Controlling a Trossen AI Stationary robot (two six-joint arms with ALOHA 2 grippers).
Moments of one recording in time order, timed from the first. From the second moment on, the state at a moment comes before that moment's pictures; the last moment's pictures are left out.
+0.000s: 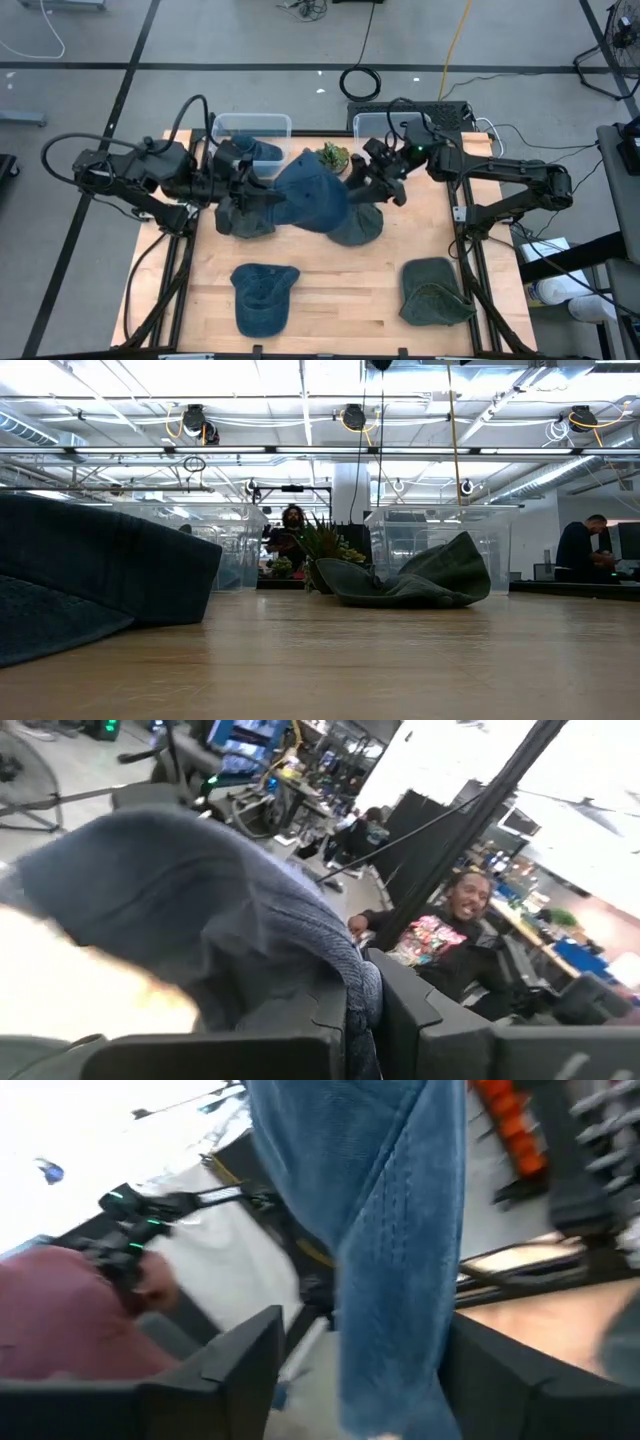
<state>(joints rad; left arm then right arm) -0.28 1.24 1.63 -0.40 -0.17 -0.56 -0.24 1.30 1.13 0.22 -0.80 0.60</state>
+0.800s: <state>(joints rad) -0.28 1.16 1.63 -0.47 -0.29 -0.61 -0.13 1.27 1.13 0.12 0.18 0.17</state>
